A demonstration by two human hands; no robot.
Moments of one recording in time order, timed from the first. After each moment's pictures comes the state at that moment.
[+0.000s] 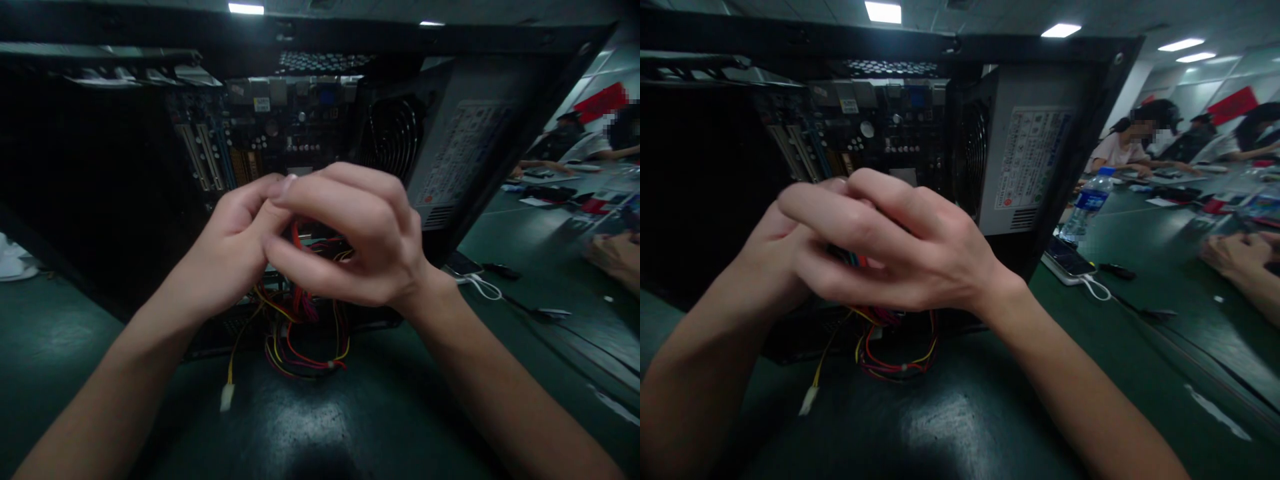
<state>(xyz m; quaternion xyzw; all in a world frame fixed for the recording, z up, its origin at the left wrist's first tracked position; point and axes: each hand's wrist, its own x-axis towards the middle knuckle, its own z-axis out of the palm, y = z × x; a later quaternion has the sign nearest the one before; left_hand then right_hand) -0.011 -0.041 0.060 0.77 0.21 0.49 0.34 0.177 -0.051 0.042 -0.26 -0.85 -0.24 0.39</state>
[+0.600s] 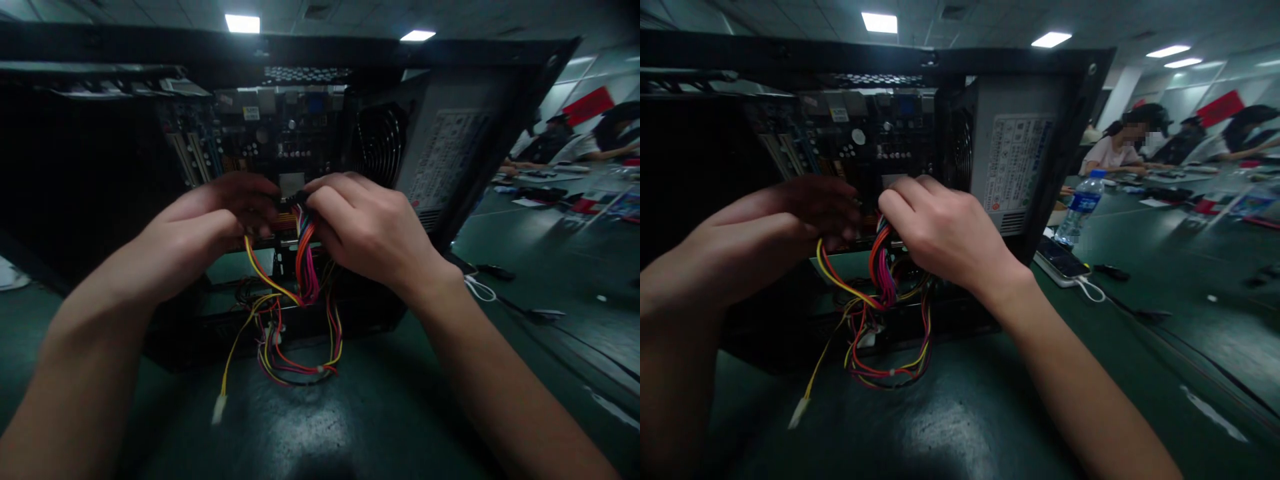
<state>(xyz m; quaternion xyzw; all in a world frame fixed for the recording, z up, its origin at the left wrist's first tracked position) -0.042 -0.024 0.067 0.74 0.28 0.45 0.40 0.185 -0.040 0.047 -0.37 -0.81 -0.34 0.29</state>
